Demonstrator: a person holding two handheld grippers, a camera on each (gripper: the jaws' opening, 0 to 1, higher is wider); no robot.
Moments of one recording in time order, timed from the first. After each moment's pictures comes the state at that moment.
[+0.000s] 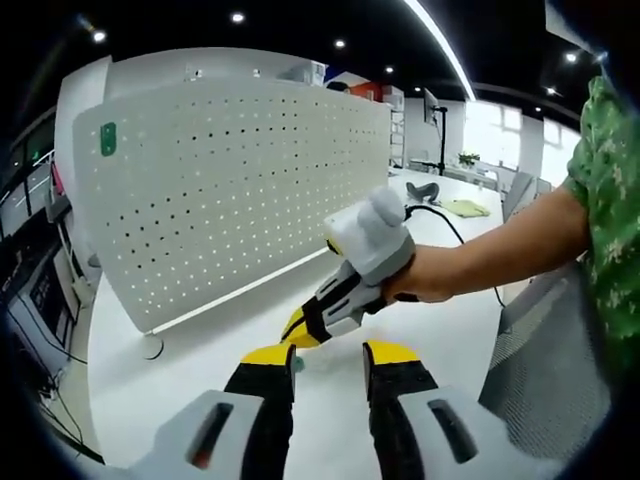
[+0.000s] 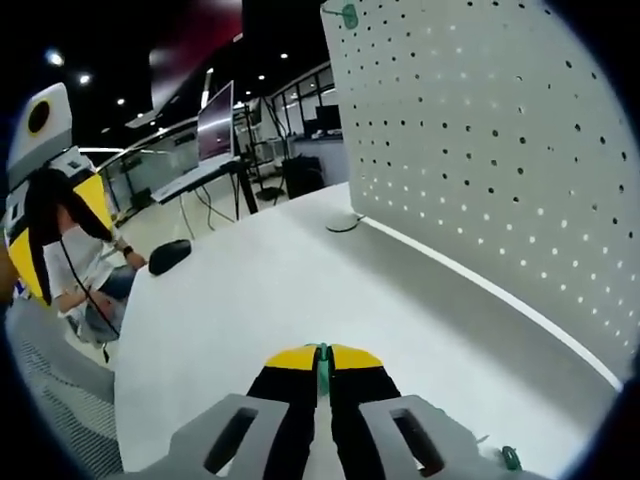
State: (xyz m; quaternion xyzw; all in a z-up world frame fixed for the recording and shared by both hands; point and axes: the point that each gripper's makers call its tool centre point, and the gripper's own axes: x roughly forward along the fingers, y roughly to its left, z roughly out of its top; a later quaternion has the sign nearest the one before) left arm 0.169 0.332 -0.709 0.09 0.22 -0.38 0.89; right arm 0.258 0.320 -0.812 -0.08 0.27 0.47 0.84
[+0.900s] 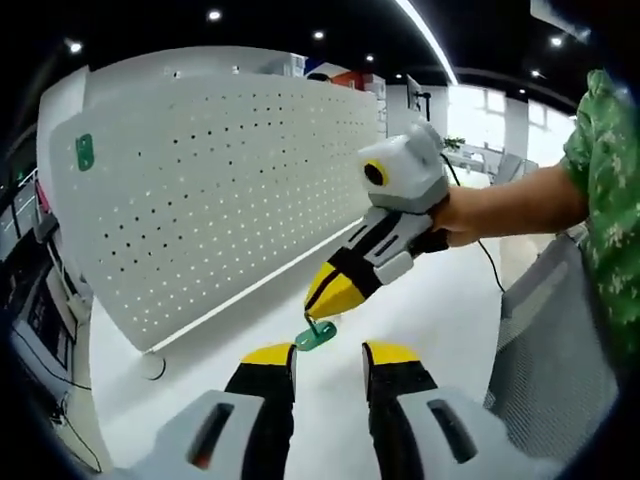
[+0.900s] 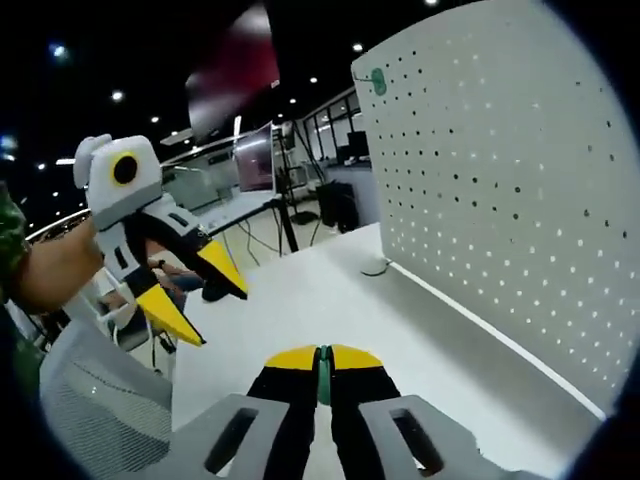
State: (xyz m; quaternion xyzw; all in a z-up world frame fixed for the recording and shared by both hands) left arm 0.186 0.326 -0.705 0.13 0.23 -0.41 0.87; right arm 0.226 0.300 -0.725 -0.04 0.22 0.55 0.81
